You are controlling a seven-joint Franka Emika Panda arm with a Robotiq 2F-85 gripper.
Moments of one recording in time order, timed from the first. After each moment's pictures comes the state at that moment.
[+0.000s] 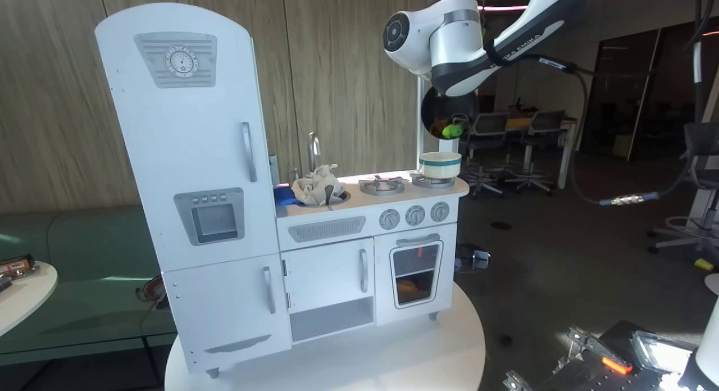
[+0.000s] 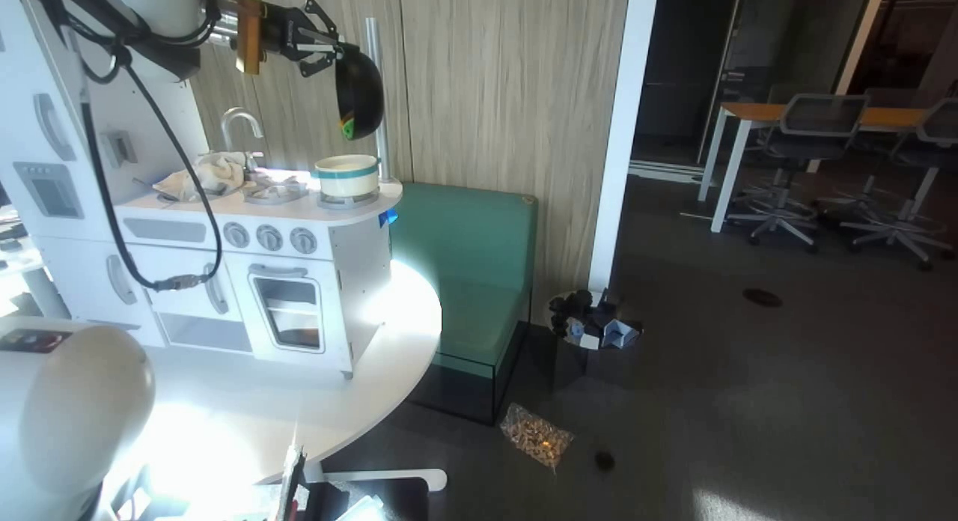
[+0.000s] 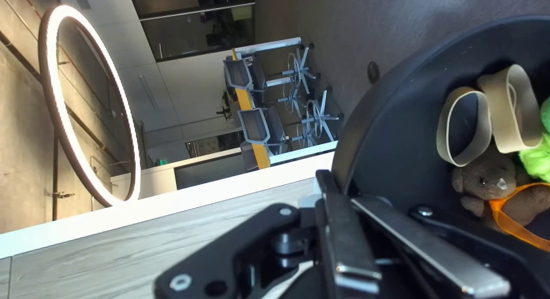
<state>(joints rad) 0.12 -0.01 0.05 -1.88 -1.44 1.88 0.43</state>
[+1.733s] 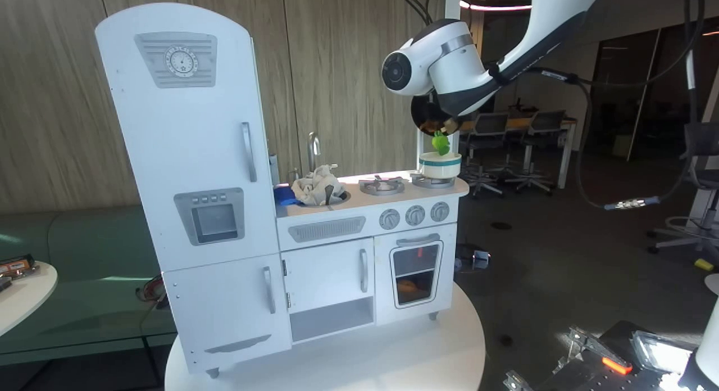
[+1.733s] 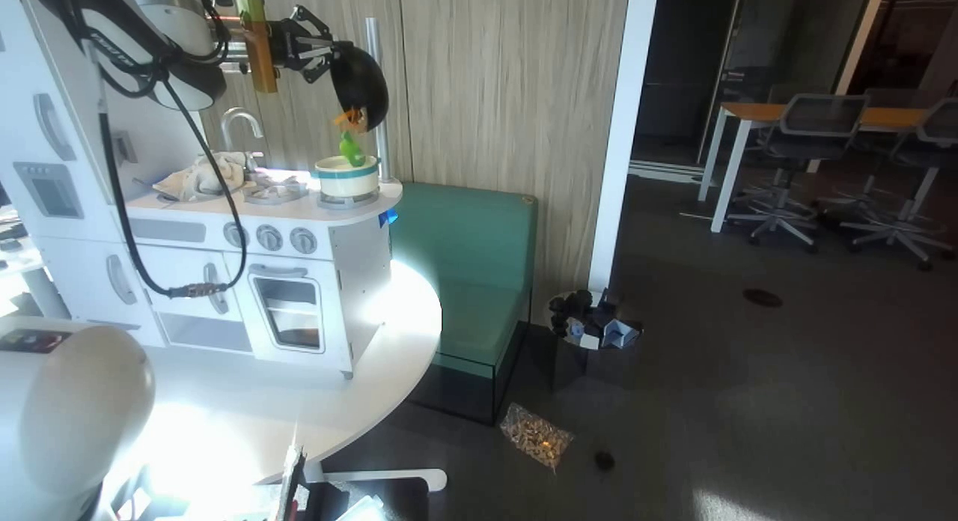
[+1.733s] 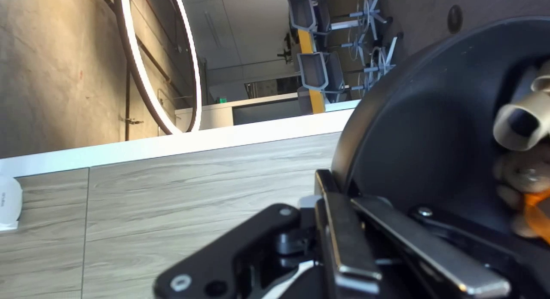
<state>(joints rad) 0.12 0.03 0.06 -1.94 -1.75 1.92 0.59</state>
